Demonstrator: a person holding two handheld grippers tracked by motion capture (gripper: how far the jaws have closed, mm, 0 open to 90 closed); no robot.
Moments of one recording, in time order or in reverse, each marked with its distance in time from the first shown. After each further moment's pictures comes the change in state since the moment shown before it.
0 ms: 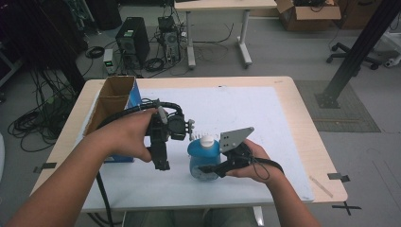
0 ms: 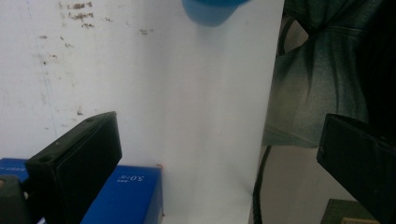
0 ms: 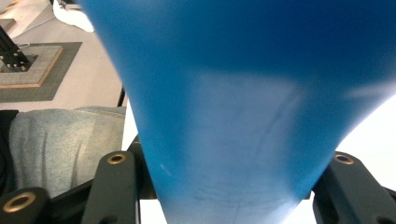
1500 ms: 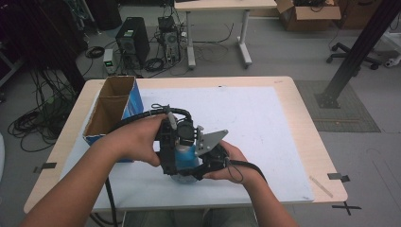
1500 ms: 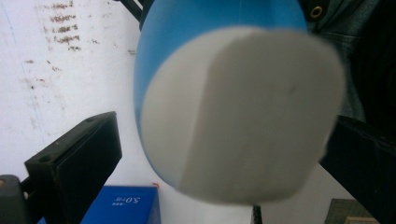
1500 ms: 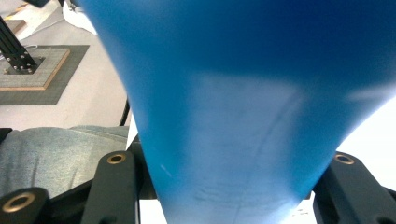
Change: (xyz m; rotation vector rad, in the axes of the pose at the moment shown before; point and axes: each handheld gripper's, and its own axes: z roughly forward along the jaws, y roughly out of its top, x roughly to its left) left arm -0.006 0.018 0.013 -0.006 -0.013 0.041; right arm 0.008 0.024 0.050 -0.013 0.038 -0.026
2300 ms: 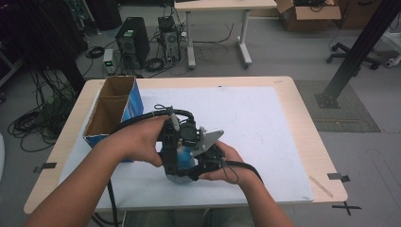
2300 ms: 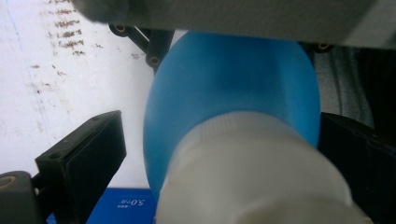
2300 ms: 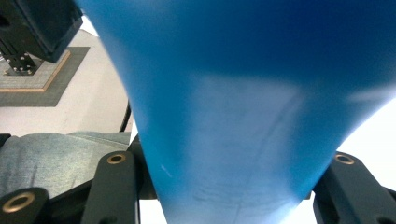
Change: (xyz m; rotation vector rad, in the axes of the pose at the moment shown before) left arm -0.001 0.005 0.002 0.007 0.018 0.012; right arm 0.003 0.008 0.007 -0.004 -0.003 -0.005
